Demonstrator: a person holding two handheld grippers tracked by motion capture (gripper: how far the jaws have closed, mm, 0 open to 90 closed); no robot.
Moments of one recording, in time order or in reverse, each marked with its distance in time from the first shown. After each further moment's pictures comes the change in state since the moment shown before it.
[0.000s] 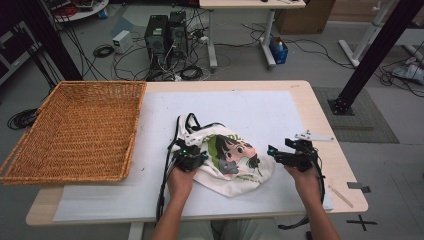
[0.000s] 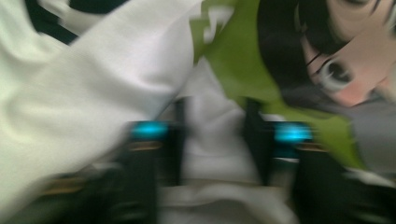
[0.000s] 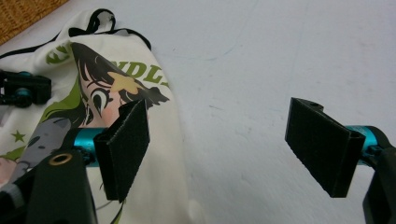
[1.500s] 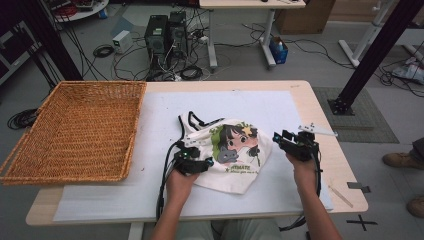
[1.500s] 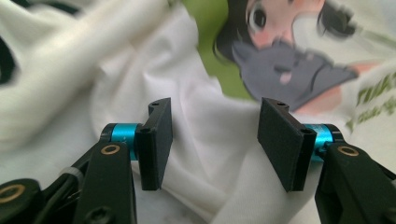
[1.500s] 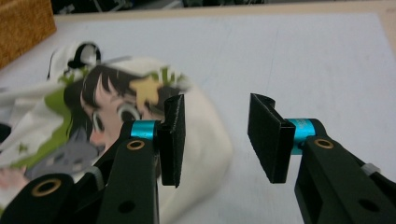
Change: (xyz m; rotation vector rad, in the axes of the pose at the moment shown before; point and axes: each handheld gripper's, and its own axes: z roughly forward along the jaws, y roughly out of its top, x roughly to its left) left arm -0.011 -0.001 -0.008 0.049 -0.104 -0.036; right arm -0.012 0.007 0.003 -0.085 -0.058 0.056
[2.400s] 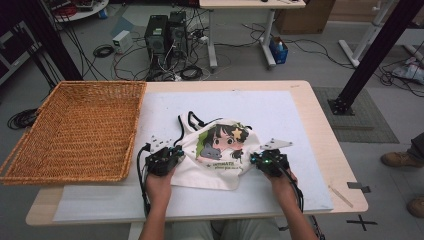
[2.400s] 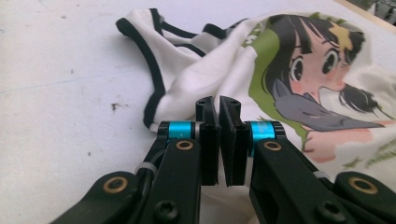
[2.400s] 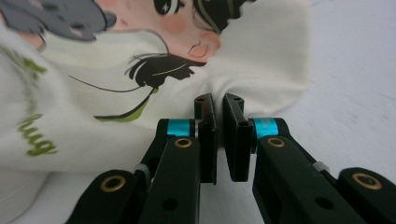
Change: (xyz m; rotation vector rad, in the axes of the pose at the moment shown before) left arm 0.043 -0.029 -0.055 -0.281 0.116 -0.124; right arm 0.066 -0.034 0.029 0.244 0.057 -0.255
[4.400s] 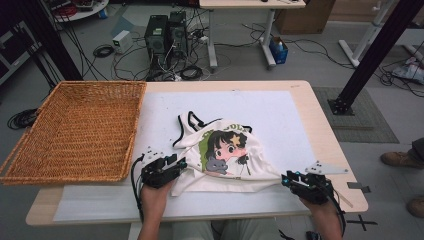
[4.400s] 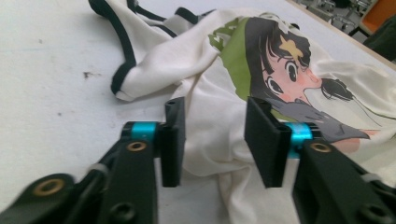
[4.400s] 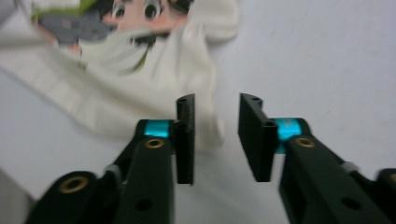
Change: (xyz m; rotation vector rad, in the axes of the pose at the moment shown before) left arm 0.000 -0.021 -0.012 0.008 -0.096 -0.061; right arm -0.029 -0.062 -0.096 -0.080 0.042 0.120
